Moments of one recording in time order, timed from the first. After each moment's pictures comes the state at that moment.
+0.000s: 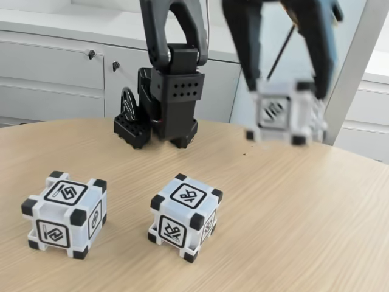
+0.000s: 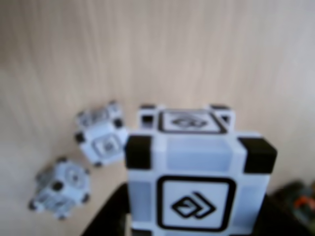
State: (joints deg) arm -6.0 127.5 94.4 94.9 -19.8
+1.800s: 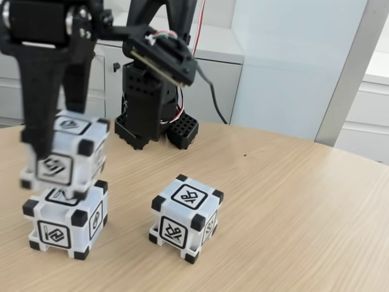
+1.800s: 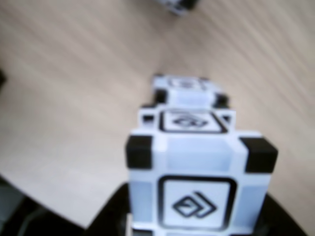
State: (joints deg) arm 44.6 108.7 97.3 90.1 -22.5
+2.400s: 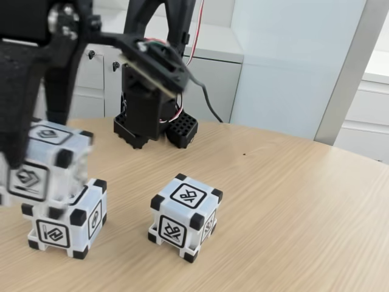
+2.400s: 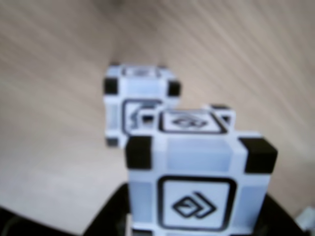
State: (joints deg) arm 42.0 109.2 97.3 84.2 -21.0
